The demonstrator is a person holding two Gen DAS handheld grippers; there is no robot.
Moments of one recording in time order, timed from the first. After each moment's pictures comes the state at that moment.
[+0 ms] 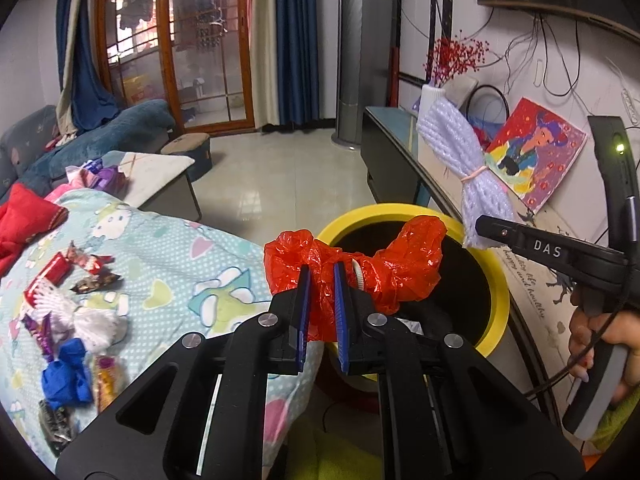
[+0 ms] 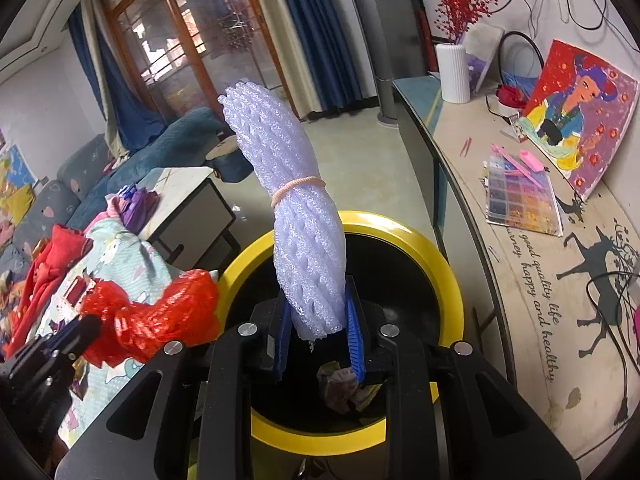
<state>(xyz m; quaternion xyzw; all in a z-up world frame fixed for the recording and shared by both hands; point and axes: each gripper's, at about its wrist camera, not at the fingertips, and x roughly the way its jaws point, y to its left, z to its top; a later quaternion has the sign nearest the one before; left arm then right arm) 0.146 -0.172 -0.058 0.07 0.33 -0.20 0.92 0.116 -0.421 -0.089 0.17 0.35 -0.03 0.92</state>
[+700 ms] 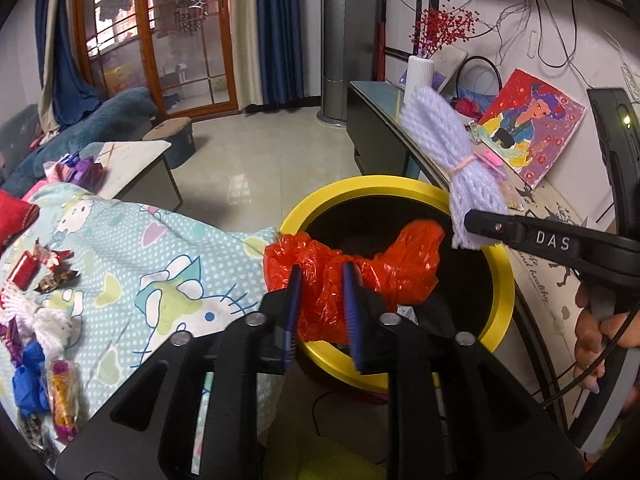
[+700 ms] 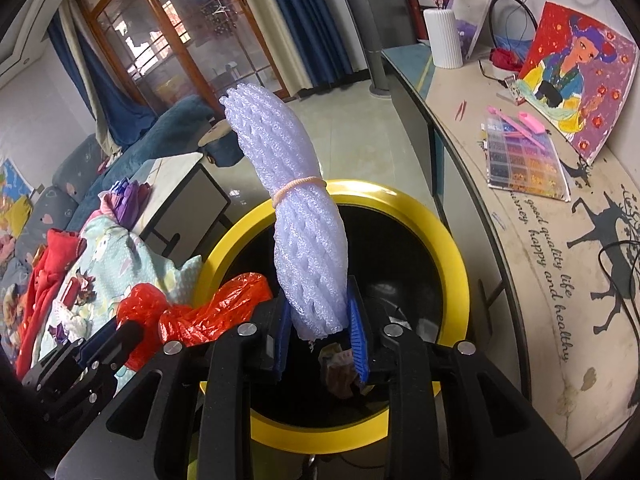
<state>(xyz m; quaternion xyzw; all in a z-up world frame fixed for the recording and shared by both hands) 0.163 -0.201 -0.087 0.09 0.36 -0.21 0.90 0.128 -0.433 -0.114 0.21 0.39 -0.03 0.89</state>
